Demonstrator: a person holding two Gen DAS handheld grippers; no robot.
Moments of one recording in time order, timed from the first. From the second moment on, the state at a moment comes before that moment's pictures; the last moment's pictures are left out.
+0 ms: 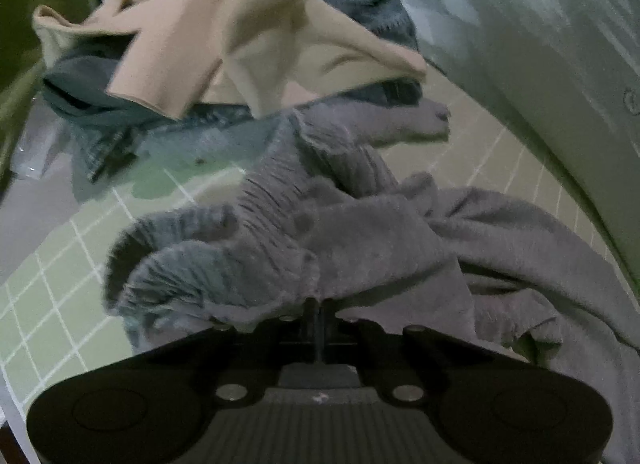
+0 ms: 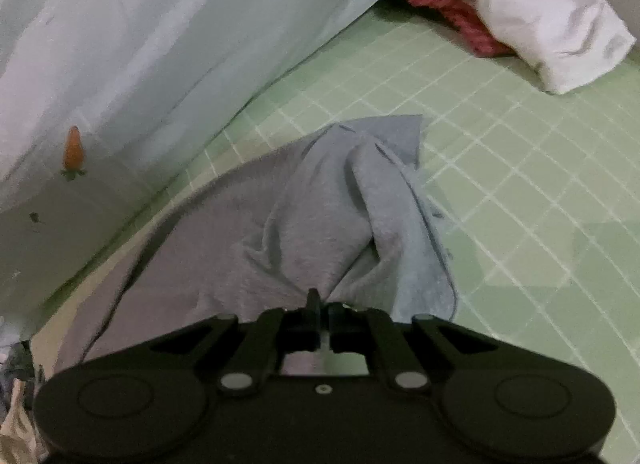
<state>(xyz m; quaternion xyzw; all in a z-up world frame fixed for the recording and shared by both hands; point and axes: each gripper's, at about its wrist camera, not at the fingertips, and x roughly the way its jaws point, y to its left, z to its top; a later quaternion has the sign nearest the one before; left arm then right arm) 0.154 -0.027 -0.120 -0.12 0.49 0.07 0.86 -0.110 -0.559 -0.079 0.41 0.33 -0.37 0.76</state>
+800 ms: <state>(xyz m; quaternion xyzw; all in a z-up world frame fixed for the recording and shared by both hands) 0.149 -0.013 -0.103 -0.11 0.48 0.06 0.87 -0.139 -0.546 -0.090 0.47 0.35 -0.37 0.72</state>
